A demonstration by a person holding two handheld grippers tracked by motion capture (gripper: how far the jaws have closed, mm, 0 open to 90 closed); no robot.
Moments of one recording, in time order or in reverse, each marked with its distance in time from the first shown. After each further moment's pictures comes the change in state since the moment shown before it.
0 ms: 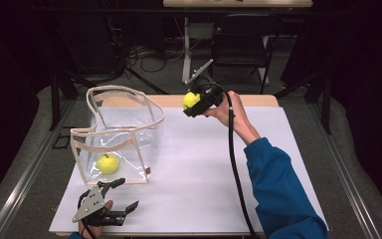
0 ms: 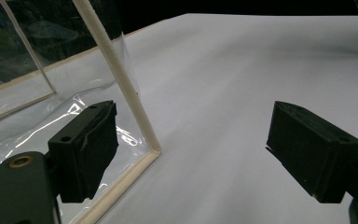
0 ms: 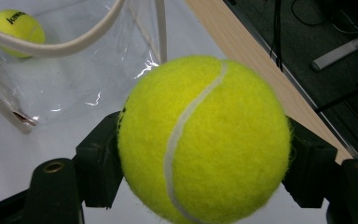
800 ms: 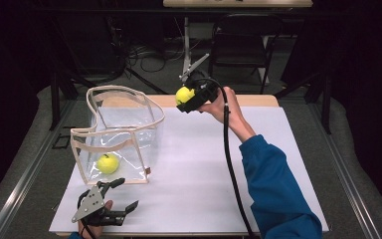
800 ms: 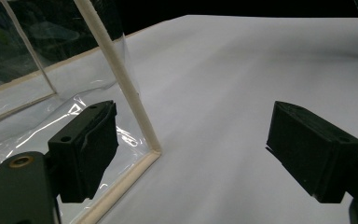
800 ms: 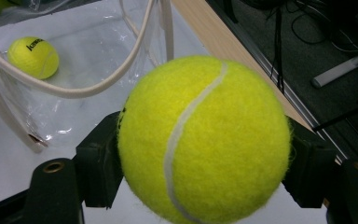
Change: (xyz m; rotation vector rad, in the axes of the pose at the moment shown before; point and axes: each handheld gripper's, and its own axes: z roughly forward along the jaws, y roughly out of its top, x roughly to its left) left arm 0.001 0.000 0.000 -0.006 0.003 -0.005; right arm 0.006 0.018 -0.005 -0.057 0.012 -0.013
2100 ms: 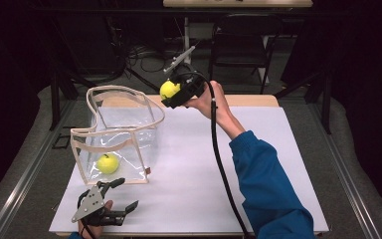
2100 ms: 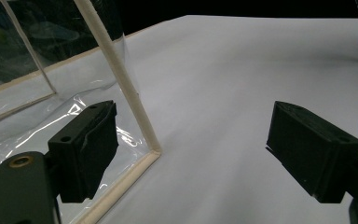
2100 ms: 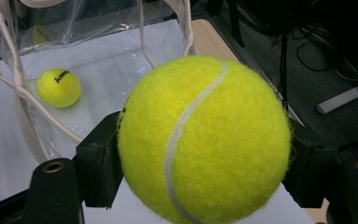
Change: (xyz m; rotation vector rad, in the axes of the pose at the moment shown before) left arm 0.001 0.000 -0.001 0.003 -0.008 0.000; right arm 0.020 0.035 -0.001 -0.063 0.027 -0.047
